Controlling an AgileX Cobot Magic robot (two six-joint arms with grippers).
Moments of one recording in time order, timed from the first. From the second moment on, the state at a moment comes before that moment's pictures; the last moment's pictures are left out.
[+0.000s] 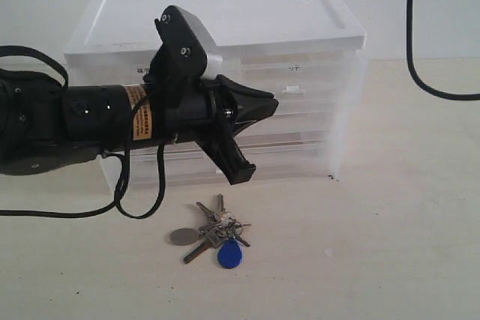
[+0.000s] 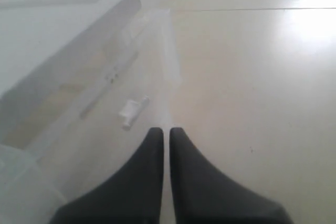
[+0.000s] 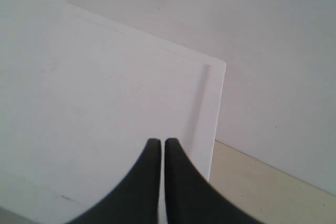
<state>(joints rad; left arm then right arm) -0.58 1.71 -0.83 0.77 -0.63 -0.33 0.53 1.41 -1.12 -0.98 0.25 0.80</state>
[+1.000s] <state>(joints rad) -0.59 1.82 -0.92 0.21 -0.61 0.11 0.53 1.41 -1.12 -0.95 0.26 0.79</state>
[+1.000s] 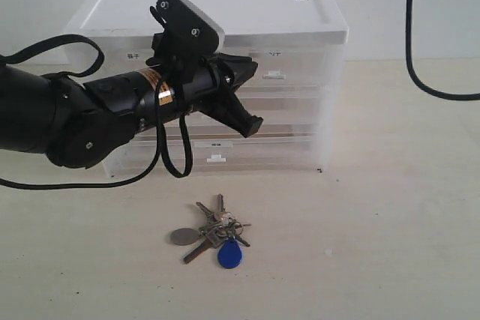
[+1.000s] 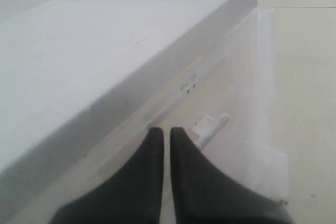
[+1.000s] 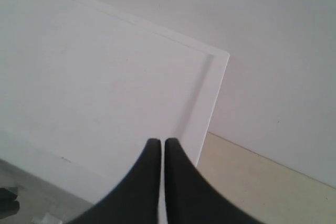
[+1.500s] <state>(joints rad) -0.61 1.66 -0.83 0.25 -0.56 0.05 0.53 1.41 -1.12 -0.94 0.27 0.78</state>
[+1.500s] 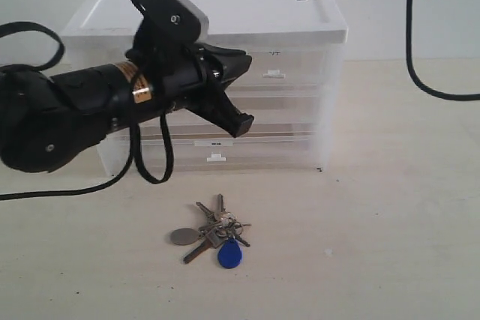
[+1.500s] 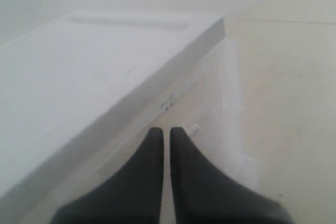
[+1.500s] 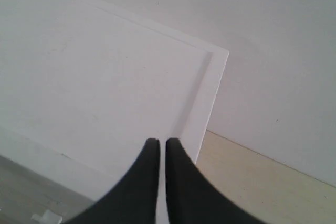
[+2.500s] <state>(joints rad) 0.01 1.63 -1.19 -0.38 0.20 0.28 0.24 1.63 -1.20 -0.10 0.22 0.15</state>
